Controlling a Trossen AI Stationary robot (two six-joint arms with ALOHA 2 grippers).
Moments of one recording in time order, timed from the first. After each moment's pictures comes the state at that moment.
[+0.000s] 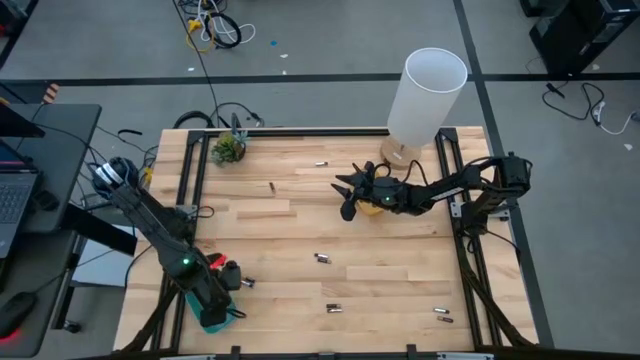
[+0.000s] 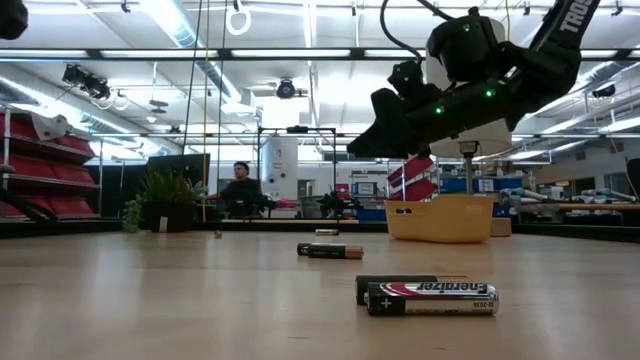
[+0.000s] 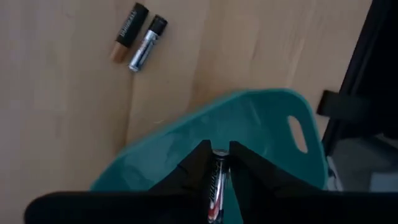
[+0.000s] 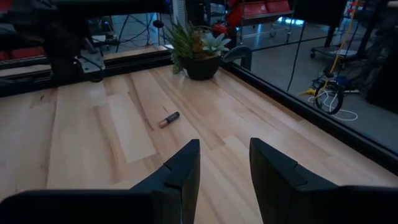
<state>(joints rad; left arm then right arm) -0.84 1.35 0.88 -0.79 0.06 -1.08 -0.12 1.65 0.57 0.84 0.36 0.11</state>
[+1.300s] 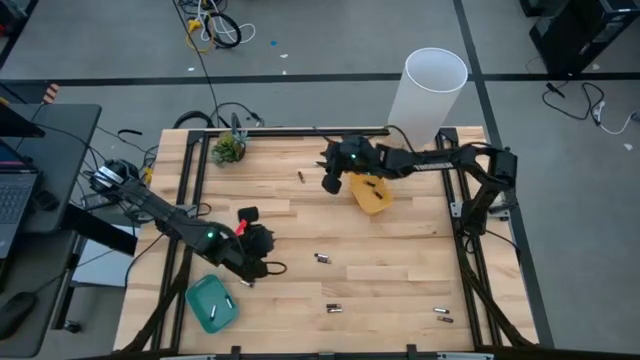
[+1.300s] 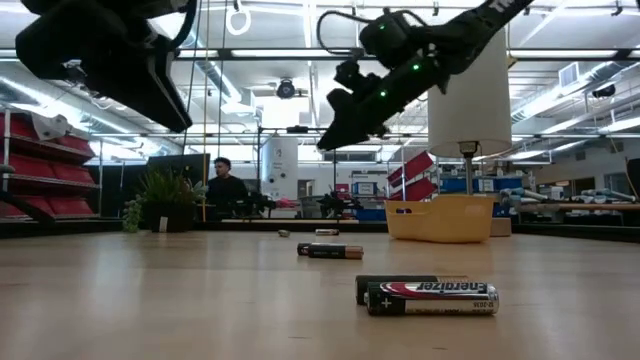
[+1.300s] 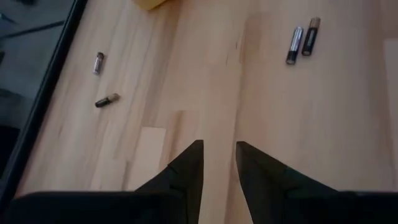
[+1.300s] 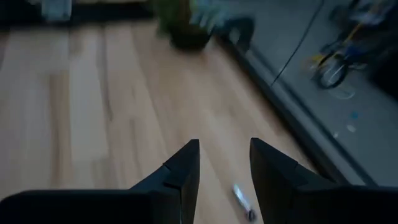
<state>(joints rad) -0.53 1.36 0.88 -0.65 -0.70 -0.41 -0.33 1.74 1.09 0.11 0.12 -0.08</state>
